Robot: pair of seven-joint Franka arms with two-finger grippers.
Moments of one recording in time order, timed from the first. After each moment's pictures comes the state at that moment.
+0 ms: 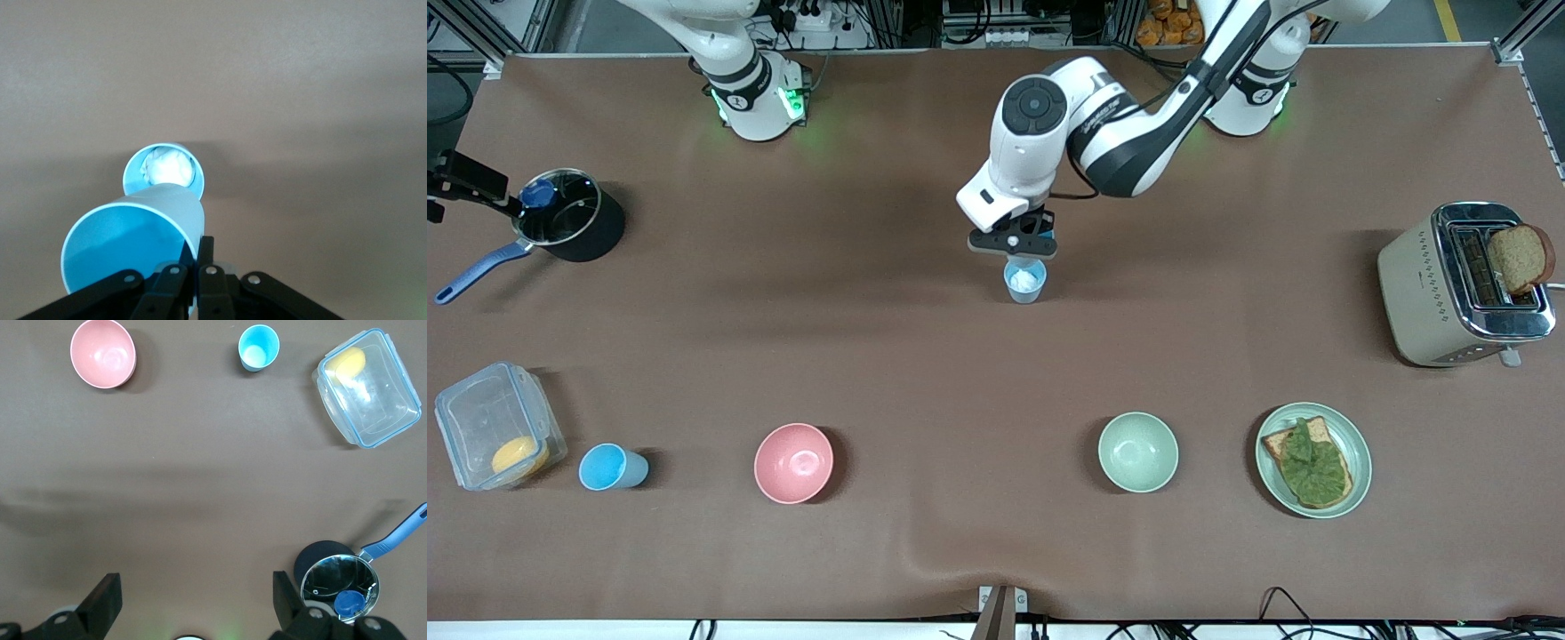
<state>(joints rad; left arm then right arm) -0.51 0.42 -0.41 -1.76 0.06 2.17 -0.81 -0.15 -0.02 0.01 -1.54 0.03 1.45 -0.17</state>
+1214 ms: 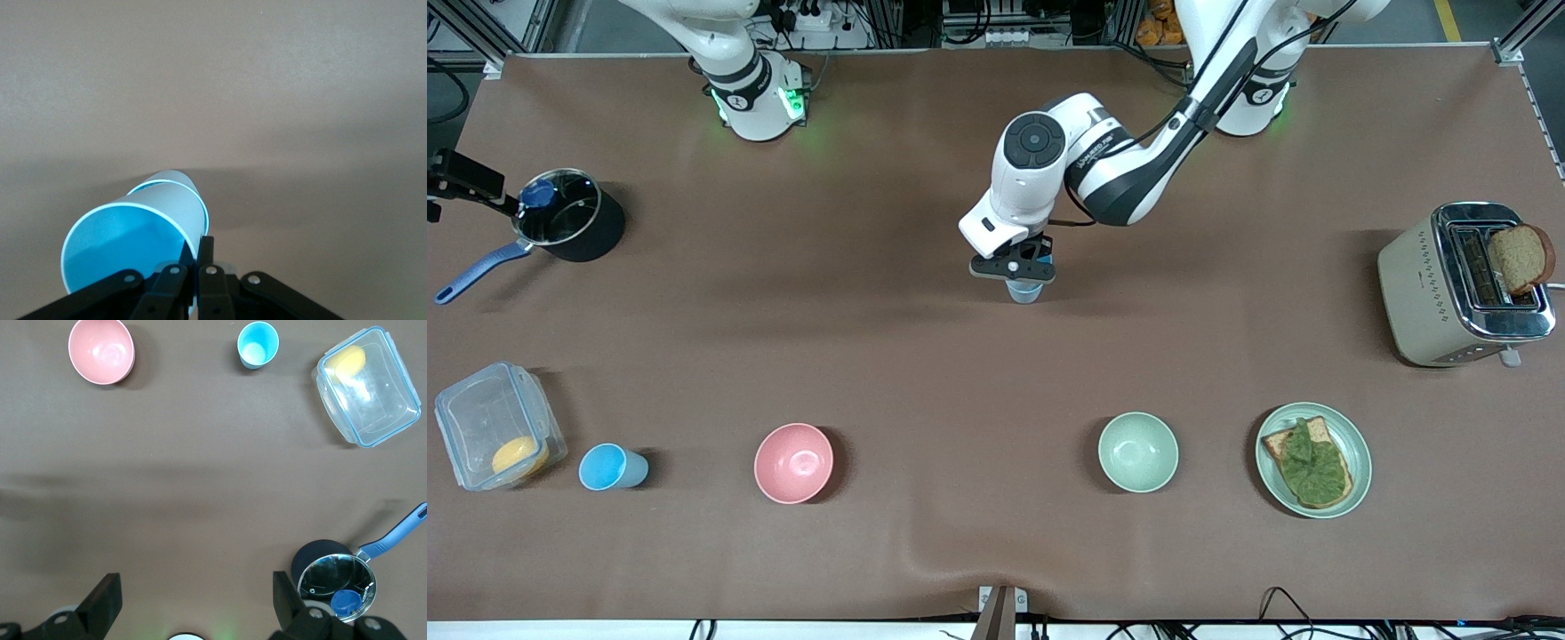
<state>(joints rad) -0.51 0.48 -0.39 -1.75 0.09 2.24 -0.81 -0.16 -0.02 0.01 -1.54 0.03 1.45 -0.19</state>
